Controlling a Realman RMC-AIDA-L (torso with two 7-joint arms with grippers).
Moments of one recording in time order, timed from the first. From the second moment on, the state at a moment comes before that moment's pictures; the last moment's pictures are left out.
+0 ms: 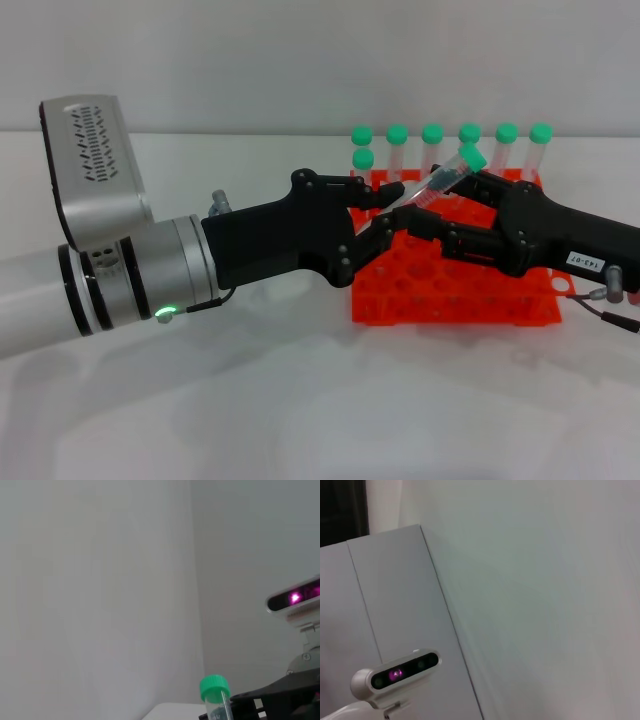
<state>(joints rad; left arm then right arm) -0.38 -2.08 1.49 0.92 1.22 1.17 -1.17 0.57 2.01 -1.22 -0.48 -1.16 -1.53 1.27</state>
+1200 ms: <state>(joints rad) -0.38 -2.08 1.49 0.92 1.22 1.18 -1.21 0.55 2.01 -1.21 -0.48 -1.14 -1.48 1.26</state>
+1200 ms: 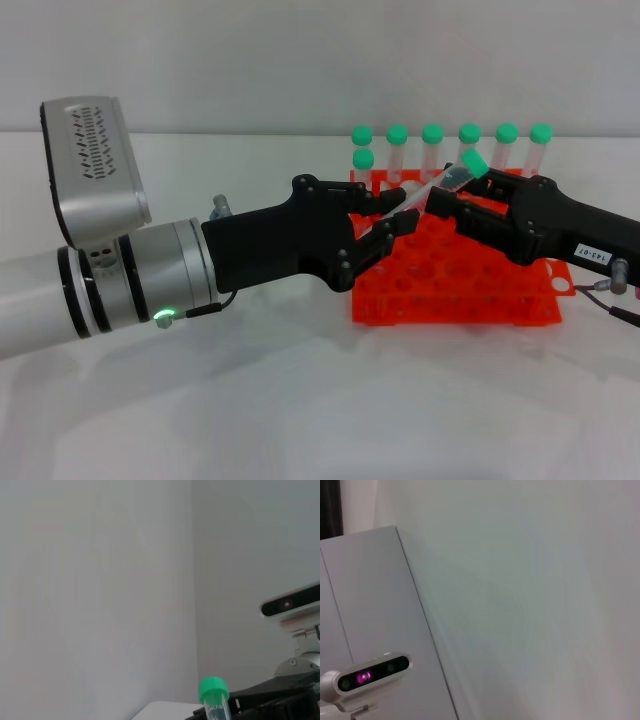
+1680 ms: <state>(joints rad) -0.38 -2.08 1.49 0.91 1.23 1.18 -1.22 0.55 2.01 -1.22 -0.48 -1.14 -1.49 1.25</state>
